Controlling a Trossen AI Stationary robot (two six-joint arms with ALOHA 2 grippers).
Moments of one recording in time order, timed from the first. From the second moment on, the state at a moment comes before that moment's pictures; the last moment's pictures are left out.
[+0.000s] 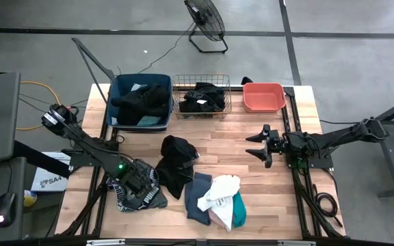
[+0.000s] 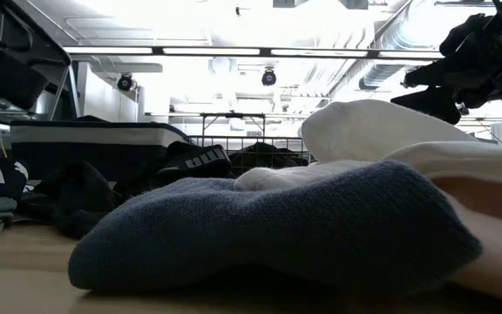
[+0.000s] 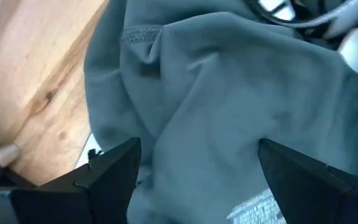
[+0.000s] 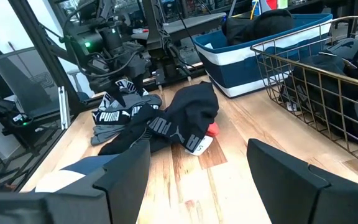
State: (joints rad) left arm -0.64 1.38 0.78 -0.88 0.01 -1.44; right arm 0.15 0.44 0.01 0.35 0.23 0.31
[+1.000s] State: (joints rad) left arm -0.64 1.38 0.65 -0.68 0.03 -1.45; right arm 0.15 0.44 0.01 0.35 0.23 0.31
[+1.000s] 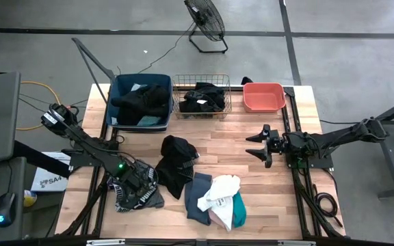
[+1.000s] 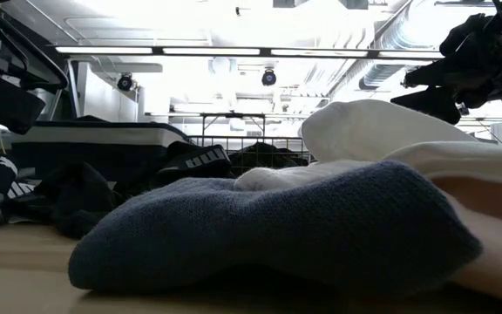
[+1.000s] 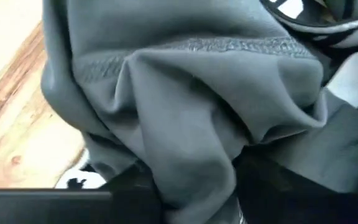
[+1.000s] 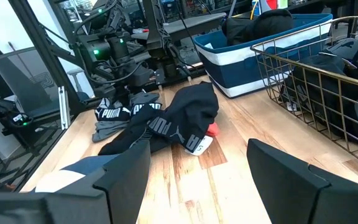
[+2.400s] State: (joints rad) left arm -0.64 1.38 1.21 -1.19 -0.36 -0.97; right arm 0.15 0.44 0.01 0.35 0.23 0.31
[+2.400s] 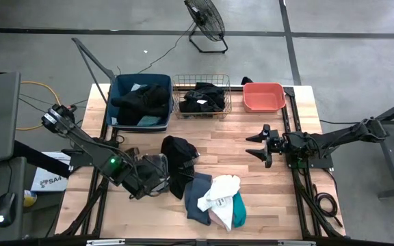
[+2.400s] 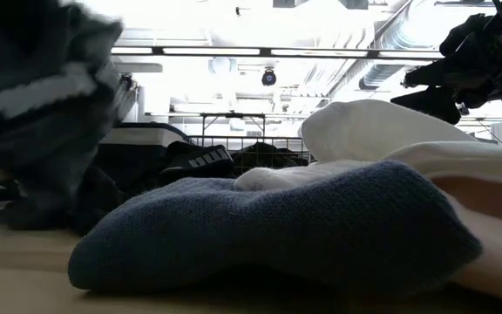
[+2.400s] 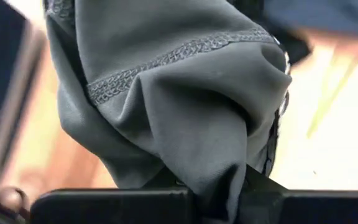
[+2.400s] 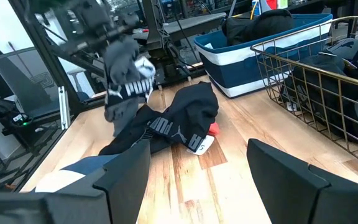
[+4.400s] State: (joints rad) left arm 0.44 1.43 1.46 -0.31 -0.13 0.31; right arm 0.15 0.44 0.01 0.35 0.23 0.31
